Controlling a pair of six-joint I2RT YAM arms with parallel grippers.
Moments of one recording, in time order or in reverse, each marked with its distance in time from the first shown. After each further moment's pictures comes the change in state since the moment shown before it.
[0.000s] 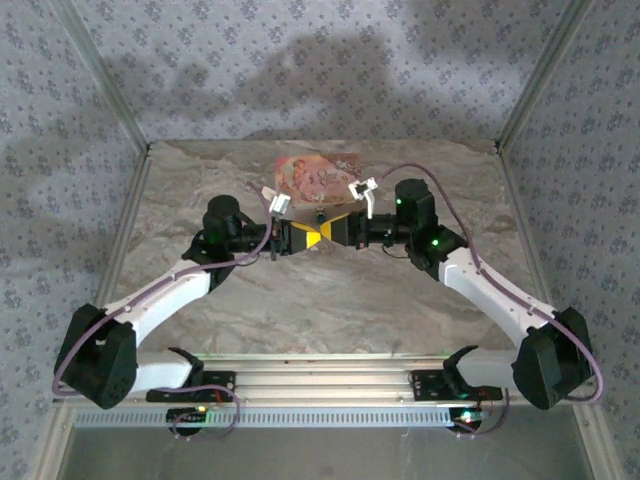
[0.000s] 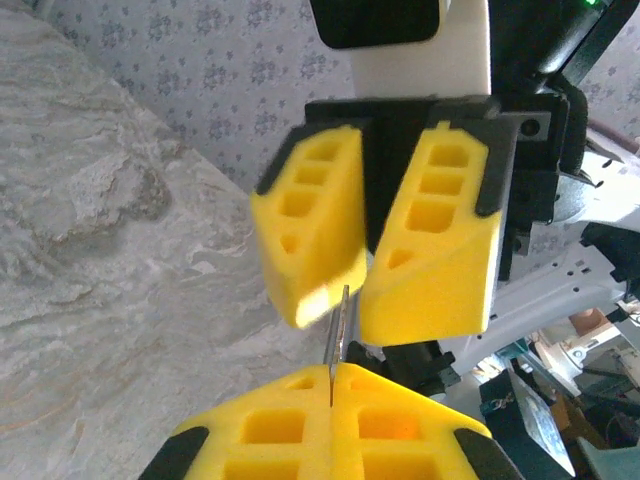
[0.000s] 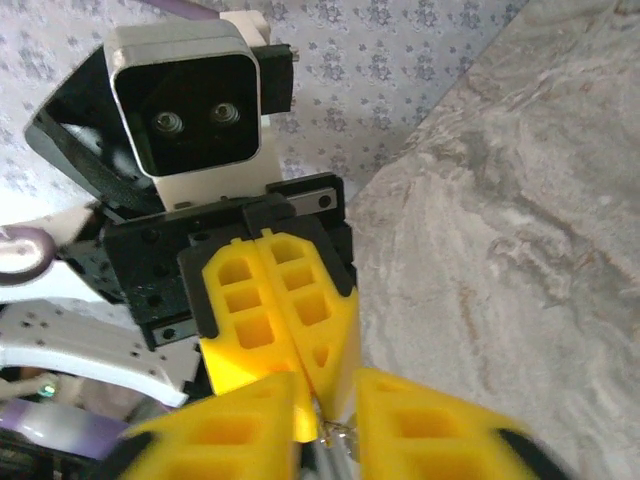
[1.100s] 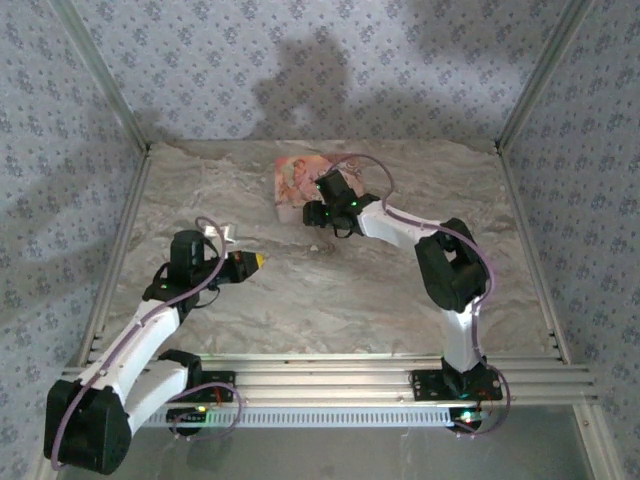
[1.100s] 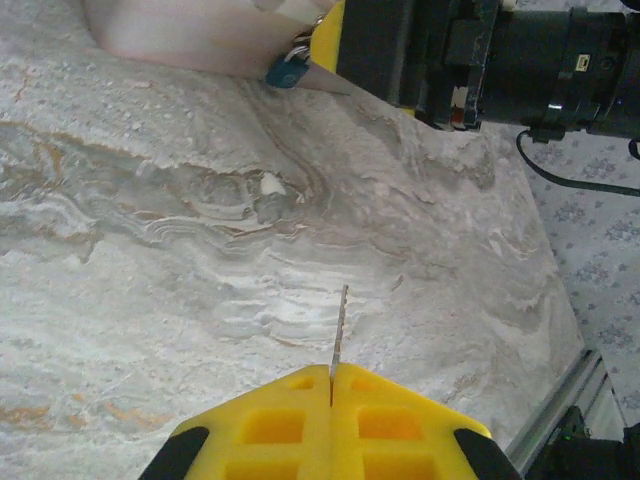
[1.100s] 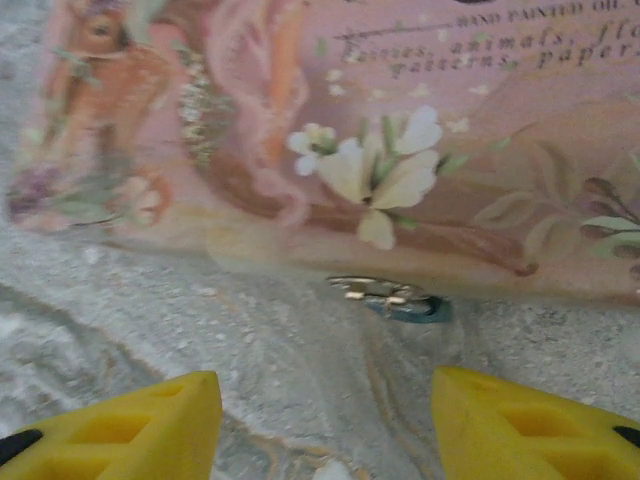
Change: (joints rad) left arm 0.267 -0.348 -0.266 -0.568 -0.396 0.108; right arm 0.118 0.741 0.528 -0.359 0.860 -0.005
